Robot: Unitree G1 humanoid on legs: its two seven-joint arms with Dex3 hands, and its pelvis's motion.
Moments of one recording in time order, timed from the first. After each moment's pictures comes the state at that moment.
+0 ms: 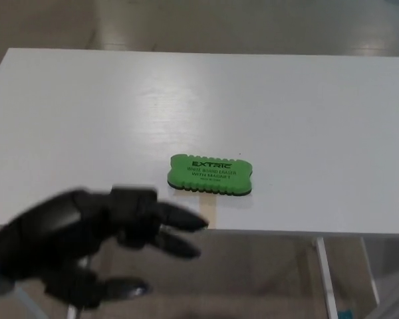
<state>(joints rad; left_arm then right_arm) -0.04 0.60 0.03 -0.40 -0.54 0.07 -0.85 0.06 -0.15 -0.14 1.09 -0.14 -0.62 -0.25</state>
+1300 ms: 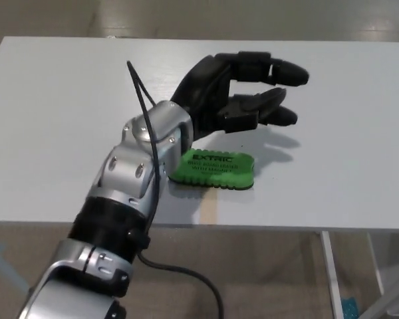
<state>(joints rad) -0.86 0.05 -0.13 0.61 -0.22 0.22 -0.27 0.07 -0.15 -0.10 1.10 -0.15 -0.68 -0.24</state>
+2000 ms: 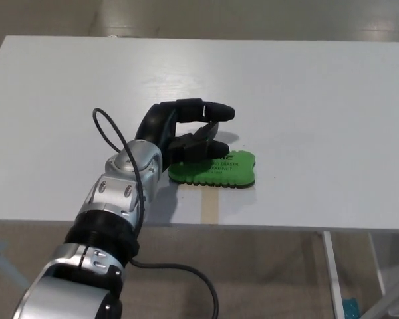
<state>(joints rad) -0.86 0.06 -0.02 0.93 -0.10 0.14 -0.07 0.10 -0.15 -0.10 1.09 -0.13 -0.71 -0.20</state>
